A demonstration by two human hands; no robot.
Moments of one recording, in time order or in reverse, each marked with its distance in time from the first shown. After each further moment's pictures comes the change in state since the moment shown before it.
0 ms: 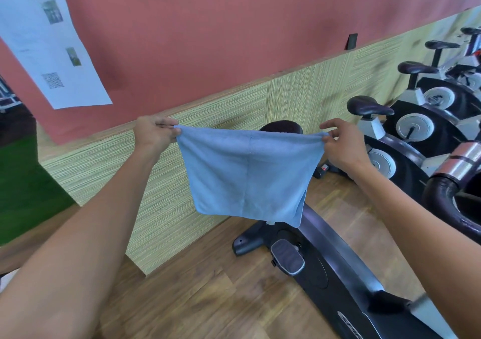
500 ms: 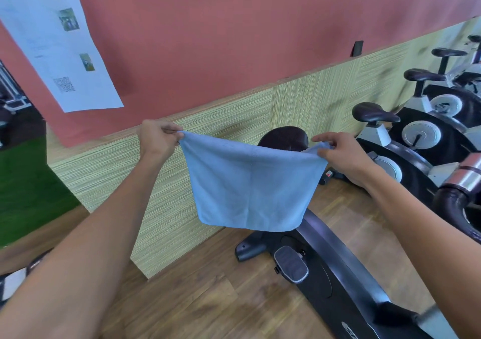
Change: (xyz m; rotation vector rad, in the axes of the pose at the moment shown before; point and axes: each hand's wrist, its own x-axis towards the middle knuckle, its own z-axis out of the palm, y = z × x) left_hand -0.014 0.010 -0.007 0.174 0.079 0.139; right_hand 0.003 -0.008 -0.001 0.069 -0.254 -0.015
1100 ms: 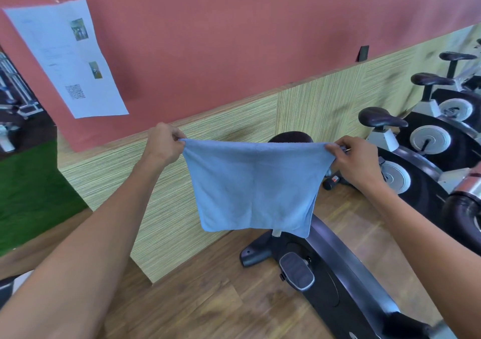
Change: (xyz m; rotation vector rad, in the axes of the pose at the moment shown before) left_hand 0.004 0.008 -0.014 0.414 -0.135 0.151; right_hand 0.003 0.015 0.004 -0.139 0.320 -0.158
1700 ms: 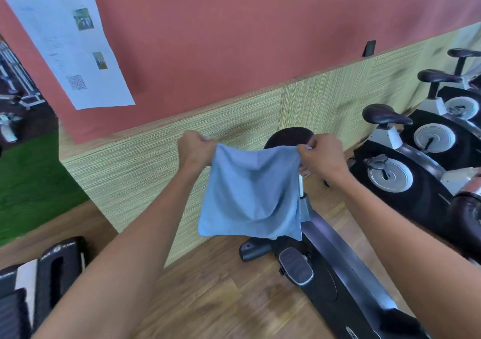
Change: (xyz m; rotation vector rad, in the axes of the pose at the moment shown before) left_hand -0.033 0.049 0.044 -0.352 0.019 -0.338; right_hand -0.008 -0.061 0.035 0.050 -0.202 0.173
